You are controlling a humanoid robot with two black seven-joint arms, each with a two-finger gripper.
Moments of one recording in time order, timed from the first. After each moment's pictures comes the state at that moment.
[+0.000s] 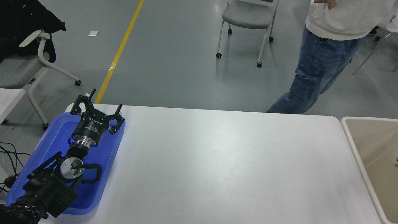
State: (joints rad) left arm -0.59 0.22 -0.90 -0.44 -0.08 -0.64 -0.32; right arm 0.62 -0.49 -0.55 0.10 -0.18 -0.11 -0.13
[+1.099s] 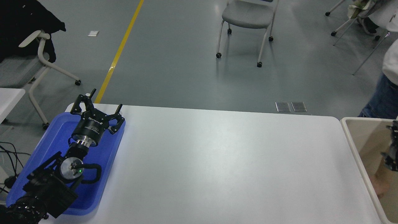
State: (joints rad) left arm -0.59 0.22 -0.90 -0.44 -0.08 -0.64 -0.32; right arm 0.50 -0.68 0.71 0.70 -0.20 -0.09 -0.01
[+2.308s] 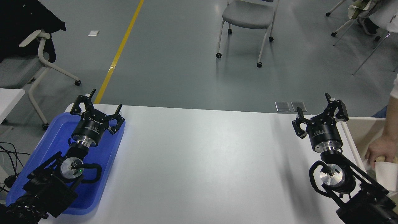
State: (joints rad) left arm -0.59 0.22 -0.90 -0.44 -0.08 -0.64 -0.32; right arm 0.33 -0.27 1.00 0.94 -0.11 0.08 0.50
